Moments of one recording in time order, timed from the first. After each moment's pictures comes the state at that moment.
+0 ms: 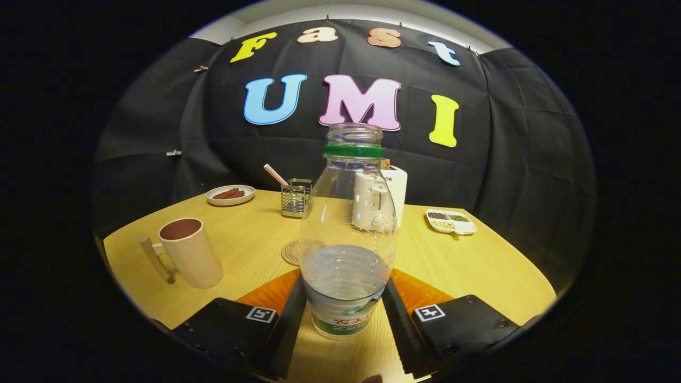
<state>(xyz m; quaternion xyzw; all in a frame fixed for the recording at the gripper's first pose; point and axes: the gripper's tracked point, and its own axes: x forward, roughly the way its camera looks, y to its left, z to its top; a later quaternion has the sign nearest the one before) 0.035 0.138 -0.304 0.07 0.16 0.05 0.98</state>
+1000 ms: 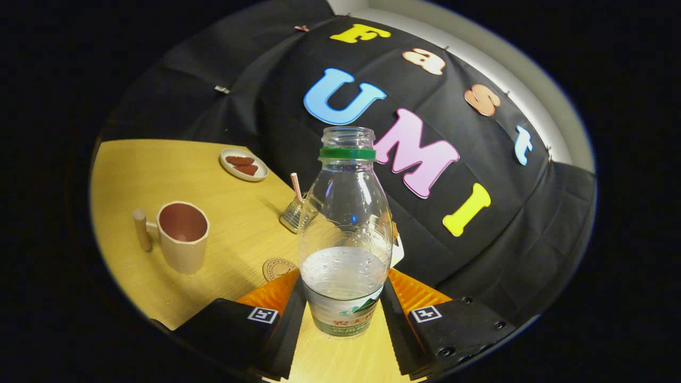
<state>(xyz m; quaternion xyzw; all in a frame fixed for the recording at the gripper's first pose) 0.072 0.177 -0.194 -0.24 0.11 0.11 0.96</state>
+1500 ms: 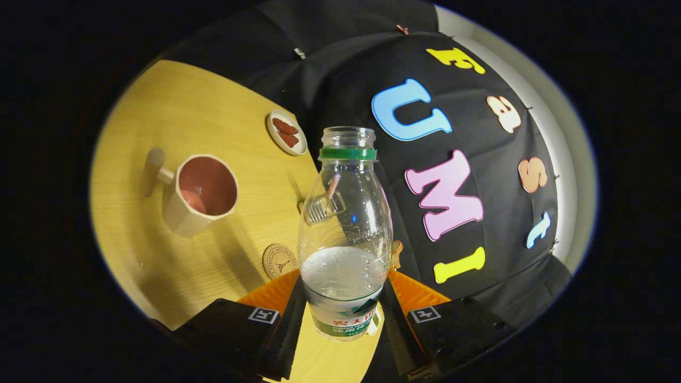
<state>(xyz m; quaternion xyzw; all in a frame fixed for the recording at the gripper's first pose) 0.081 0.221 -0.207 -0.45 0.10 0.15 0.87</state>
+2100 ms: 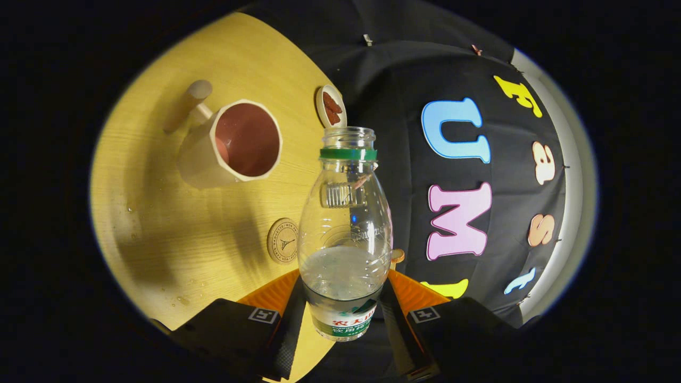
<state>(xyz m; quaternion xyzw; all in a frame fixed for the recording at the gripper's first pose) 0.086 0.225 -0.233 -0.58 0.13 0.17 0.79</state>
